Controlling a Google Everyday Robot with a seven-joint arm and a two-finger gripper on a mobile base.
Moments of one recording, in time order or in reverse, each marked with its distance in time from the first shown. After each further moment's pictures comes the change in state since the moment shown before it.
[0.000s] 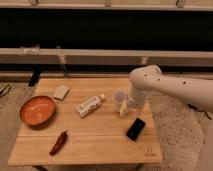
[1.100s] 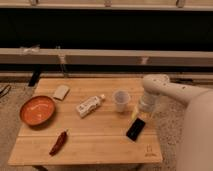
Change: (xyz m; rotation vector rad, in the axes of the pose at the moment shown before) arm -0.015 -0.080 0.077 -0.006 0.131 0.024
